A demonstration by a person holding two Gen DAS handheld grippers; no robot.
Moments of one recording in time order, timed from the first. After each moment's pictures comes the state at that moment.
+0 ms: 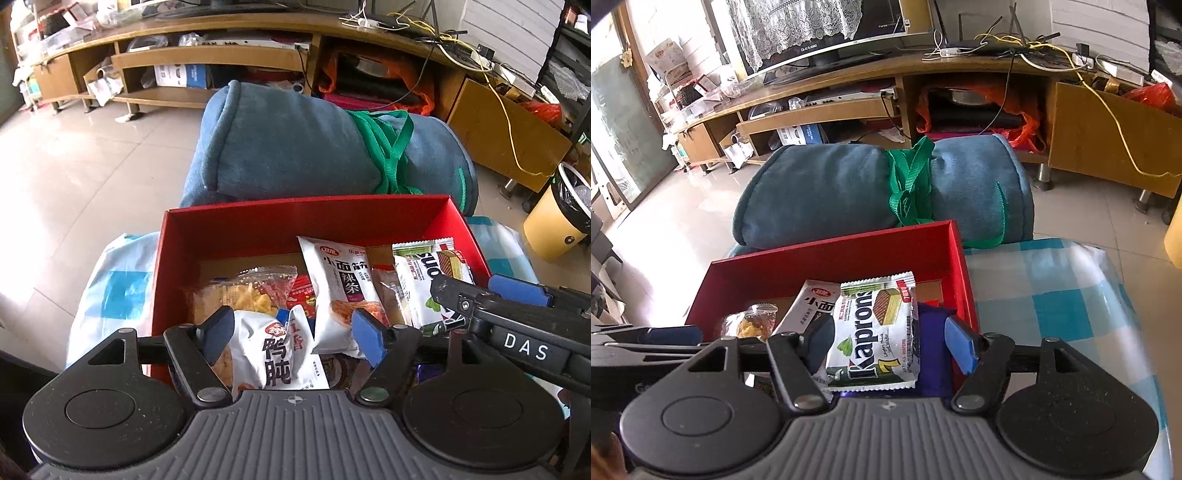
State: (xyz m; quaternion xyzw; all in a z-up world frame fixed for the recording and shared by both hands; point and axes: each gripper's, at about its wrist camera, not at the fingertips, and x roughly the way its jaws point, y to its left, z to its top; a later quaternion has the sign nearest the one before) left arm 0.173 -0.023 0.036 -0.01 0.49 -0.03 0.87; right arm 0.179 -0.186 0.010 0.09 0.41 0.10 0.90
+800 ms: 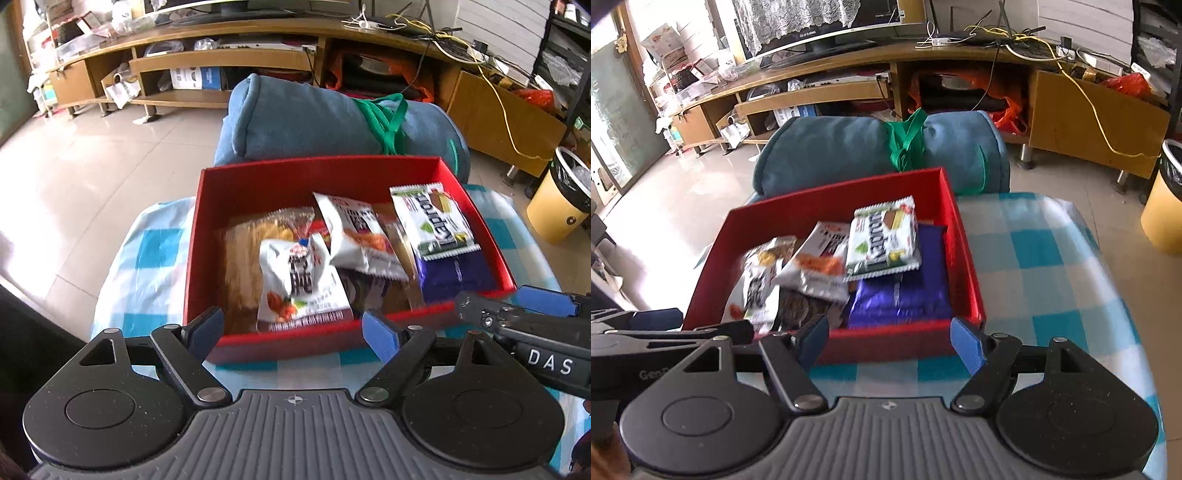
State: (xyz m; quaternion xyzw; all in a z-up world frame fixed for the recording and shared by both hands) left arm 0.103 -0.015 0.039 0.02 0.47 -0.02 0.88; right arm 0.096 -0.178 0.018 0.07 0.43 0.08 0.90
